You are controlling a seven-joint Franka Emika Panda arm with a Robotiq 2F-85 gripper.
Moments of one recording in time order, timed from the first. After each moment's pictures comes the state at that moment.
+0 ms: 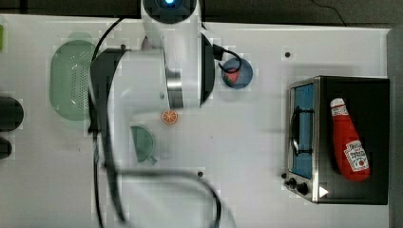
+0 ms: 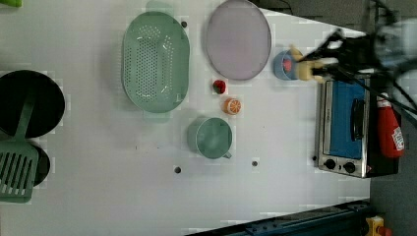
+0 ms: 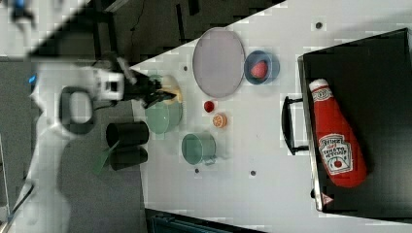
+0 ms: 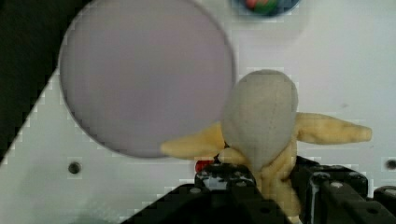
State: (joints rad) arm -0.01 0.39 0.13 -1.63 -0.01 0.37 0.34
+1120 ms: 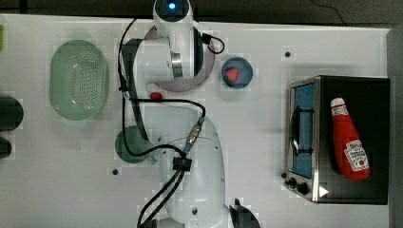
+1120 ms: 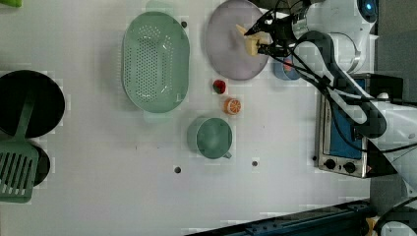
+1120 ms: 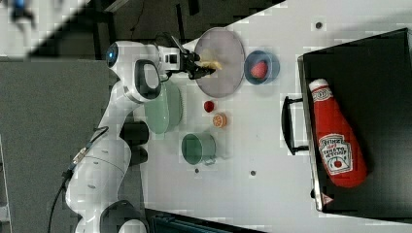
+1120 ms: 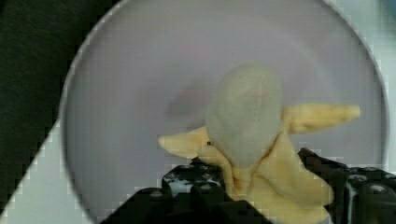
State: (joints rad) arm 0.04 0.88 0.10 -1.34 -0.07 0.66 0.34
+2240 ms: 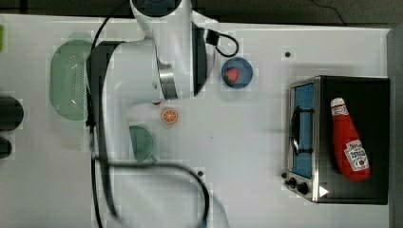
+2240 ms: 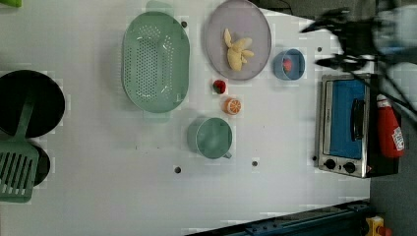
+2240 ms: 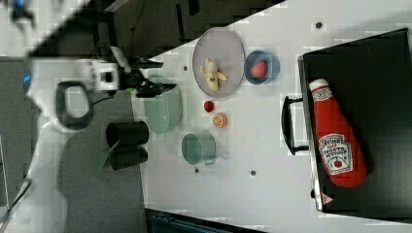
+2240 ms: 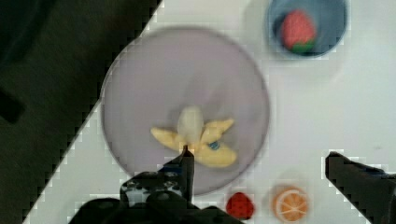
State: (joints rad) arm 0.07 0.36 0.04 -1.60 -0.07 0.46 0.35
